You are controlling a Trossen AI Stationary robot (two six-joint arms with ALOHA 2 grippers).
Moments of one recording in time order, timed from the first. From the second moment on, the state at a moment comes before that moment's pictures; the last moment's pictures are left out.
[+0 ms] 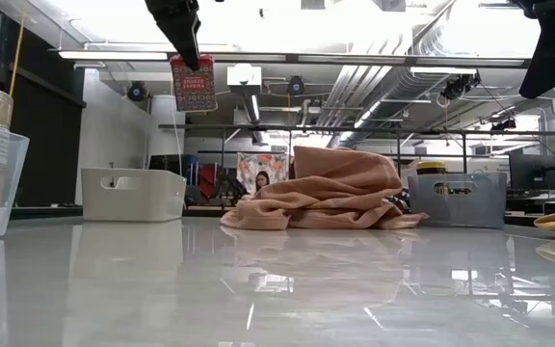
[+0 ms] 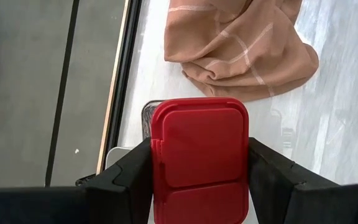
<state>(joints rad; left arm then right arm) 0.17 1.47 1.57 -1.23 -0.39 0.15 0.77 1.28 0.97 -1.14 0.64 1.90</state>
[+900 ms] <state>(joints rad) 0.17 1.47 1.57 -1.23 -0.36 0.18 0.77 1.28 0.97 -1.13 0.64 1.90</state>
